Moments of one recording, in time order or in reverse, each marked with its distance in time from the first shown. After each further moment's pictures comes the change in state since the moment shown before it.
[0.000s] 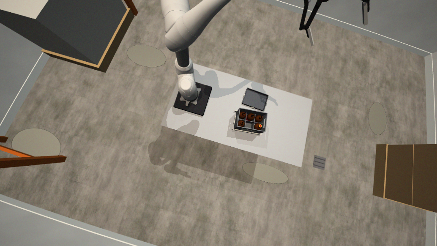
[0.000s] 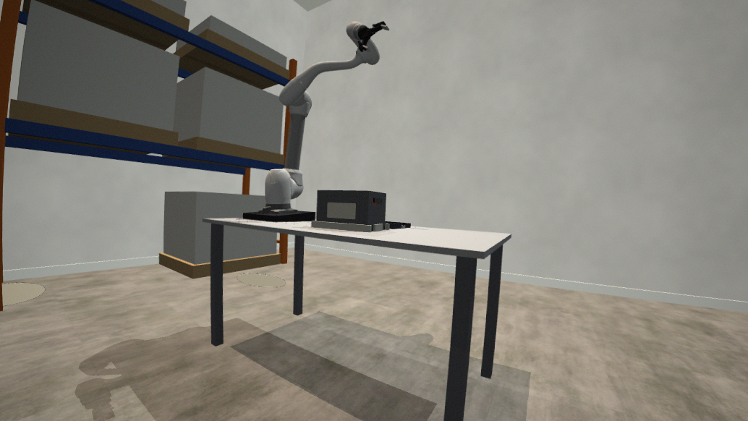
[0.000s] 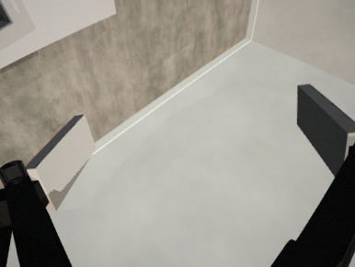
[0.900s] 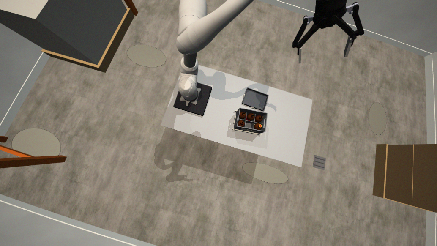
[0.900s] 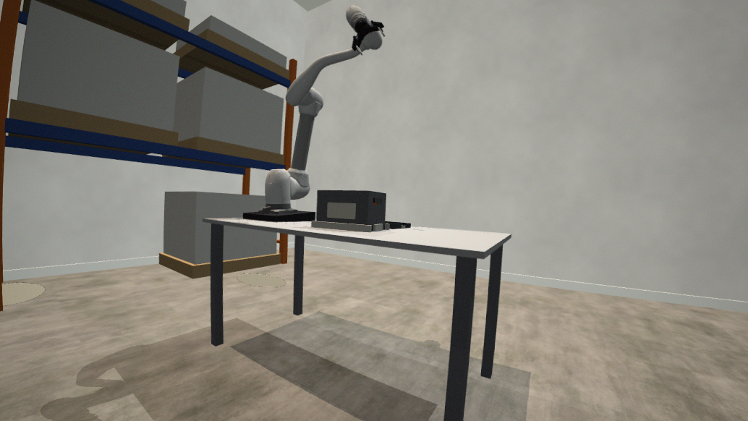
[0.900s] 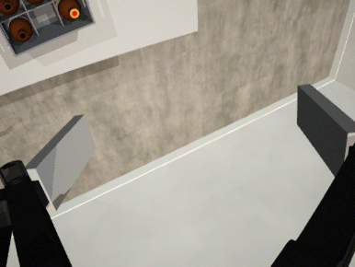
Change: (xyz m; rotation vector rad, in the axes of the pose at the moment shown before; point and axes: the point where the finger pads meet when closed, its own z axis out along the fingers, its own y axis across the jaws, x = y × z) arm -0.031 -0.051 0.054 0.270 0.154 -0.033
